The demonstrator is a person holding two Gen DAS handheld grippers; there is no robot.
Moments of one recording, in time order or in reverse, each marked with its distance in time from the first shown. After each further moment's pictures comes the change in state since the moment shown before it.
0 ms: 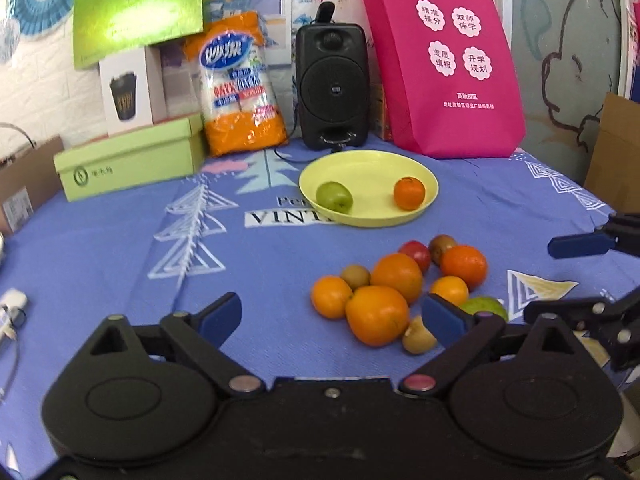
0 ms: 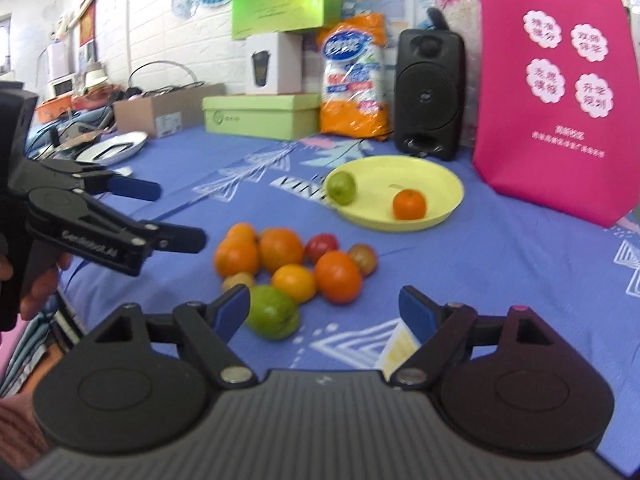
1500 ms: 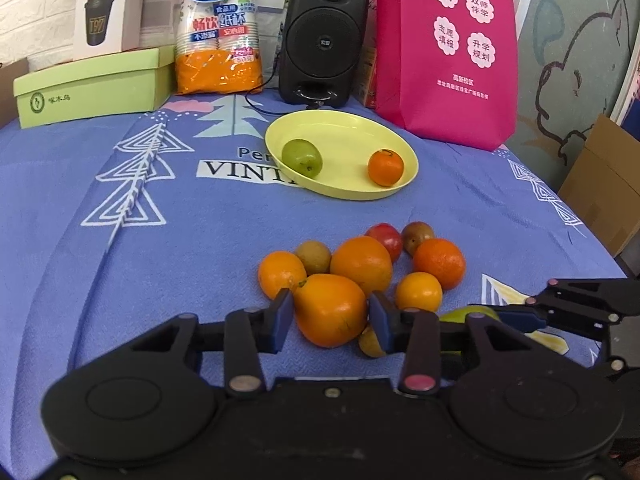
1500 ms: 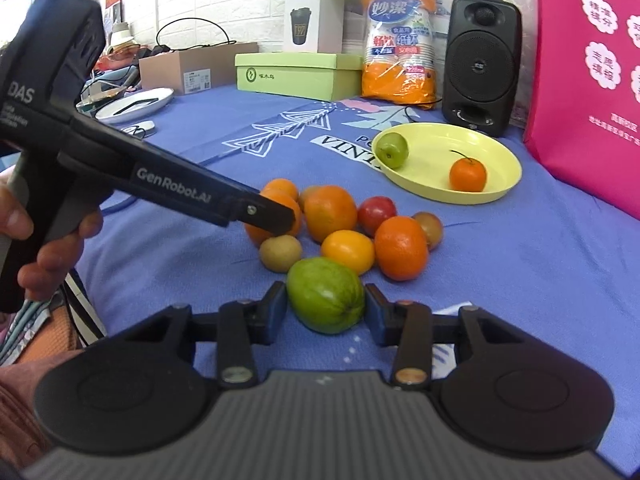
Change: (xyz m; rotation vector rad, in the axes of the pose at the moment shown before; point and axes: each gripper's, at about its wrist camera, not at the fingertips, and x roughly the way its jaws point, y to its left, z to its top) left arm 0.040 0.008 0.010 -0.142 0.116 -0.122; right arm 0.039 0.020 -0.012 -0.067 0.085 0.062
